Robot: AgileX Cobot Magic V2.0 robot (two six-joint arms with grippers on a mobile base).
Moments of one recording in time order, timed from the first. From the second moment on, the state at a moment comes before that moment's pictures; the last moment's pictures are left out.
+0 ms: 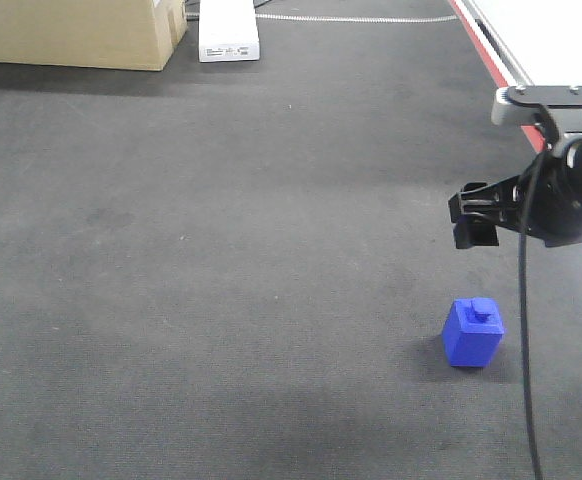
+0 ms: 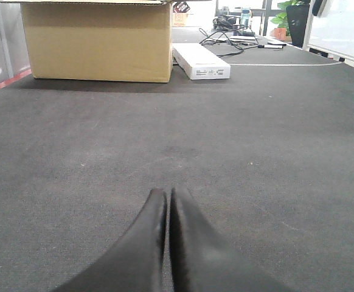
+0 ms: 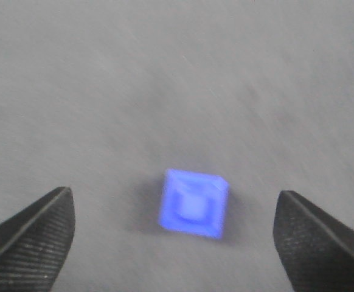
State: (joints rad) left arm -0.01 0.03 0.03 0.01 0.10 -0.04; right arm 0.20 1.47 -1.29 -0.02 1.04 0.12
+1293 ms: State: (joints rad) left arm -0.01 0.03 0.03 0.01 0.10 -0.04; right arm 0.10 1.78 -1.41 0.11 1.23 0.01
